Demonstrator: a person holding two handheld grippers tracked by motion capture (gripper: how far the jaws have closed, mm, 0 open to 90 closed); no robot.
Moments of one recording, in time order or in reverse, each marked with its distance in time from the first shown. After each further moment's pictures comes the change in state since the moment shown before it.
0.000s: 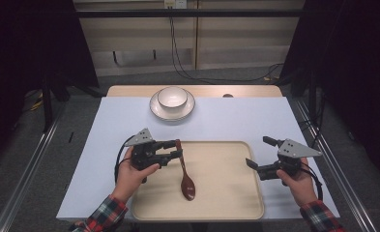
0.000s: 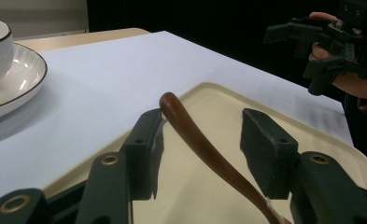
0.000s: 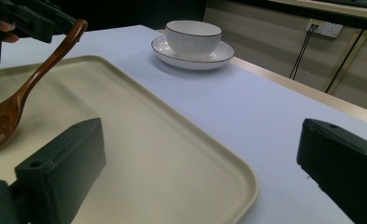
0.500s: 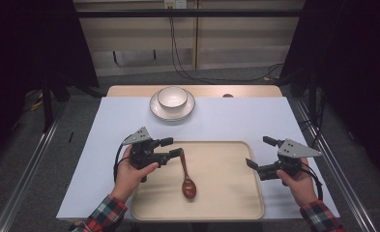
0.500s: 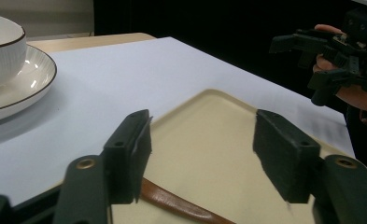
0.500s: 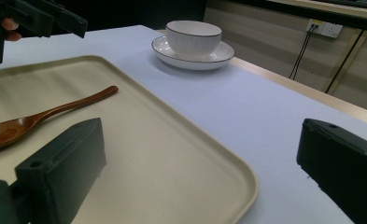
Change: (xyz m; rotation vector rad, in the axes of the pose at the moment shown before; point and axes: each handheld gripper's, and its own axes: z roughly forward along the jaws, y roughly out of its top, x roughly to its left) left arm 0.003 0.000 -0.002 -0.032 0.008 -0.035; right arm 0.000 0.000 -0.001 -0.004 0.003 -0.003
